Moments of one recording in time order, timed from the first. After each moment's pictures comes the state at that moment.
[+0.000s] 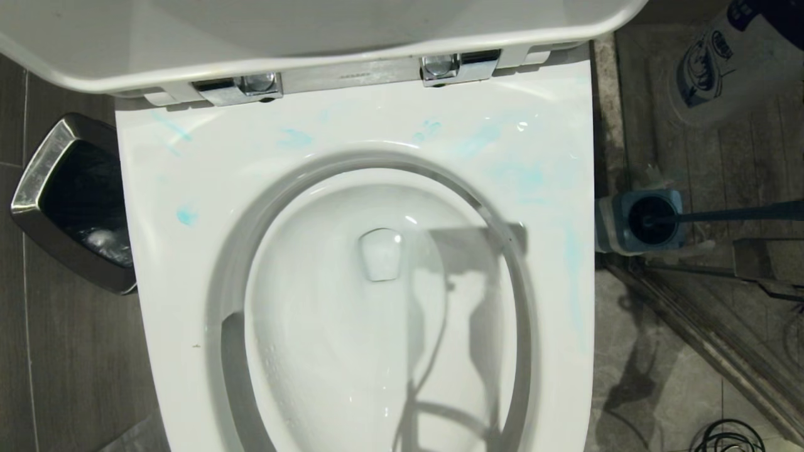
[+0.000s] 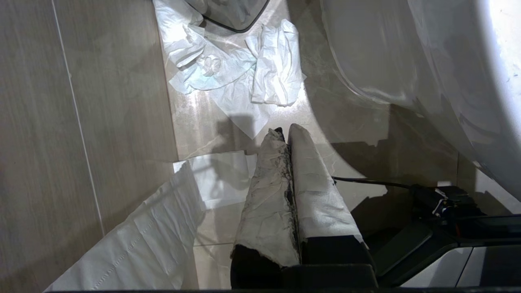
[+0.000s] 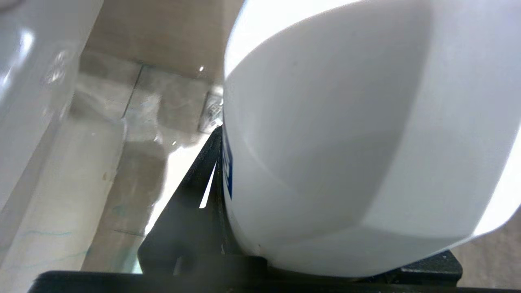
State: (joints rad) left arm 0.00 0.00 0.00 0.00 -0.02 0.03; right arm 0.34 1.24 -1.05 -0.74 -0.28 -0.46
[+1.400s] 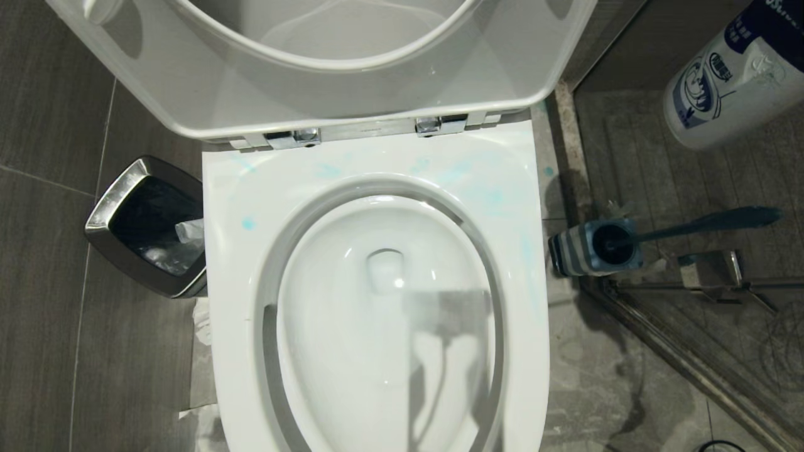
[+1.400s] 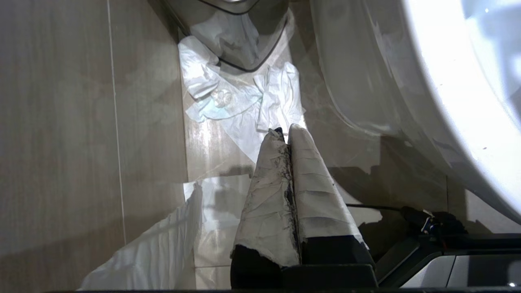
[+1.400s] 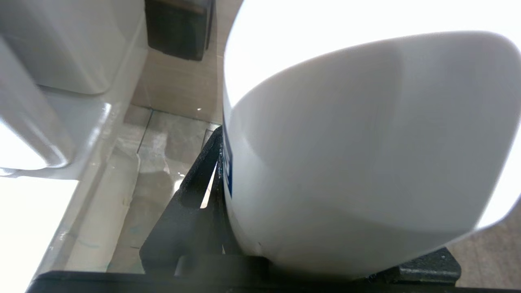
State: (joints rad) left arm 0.00 0.00 0.00 0.01 0.00 0.01; right arm 0.34 1.21 -1.00 -0.72 -0.28 -0.41
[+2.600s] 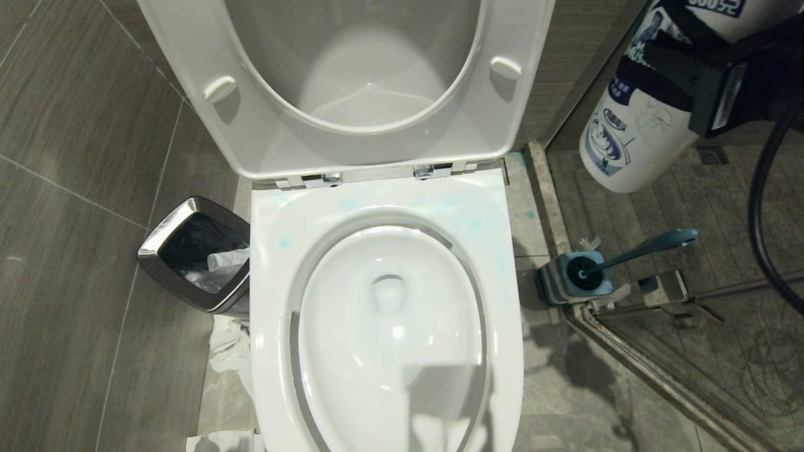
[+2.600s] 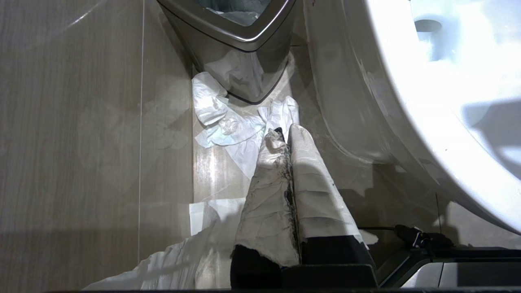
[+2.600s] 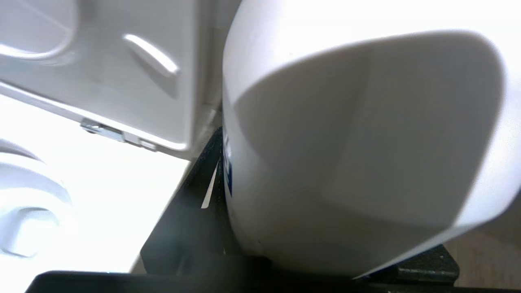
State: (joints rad) left arm 0.00 0.00 0.00 0.00 0.00 0.00; right arm 0.66 1.34 -1.18 -0.44 -0.46 -0.56
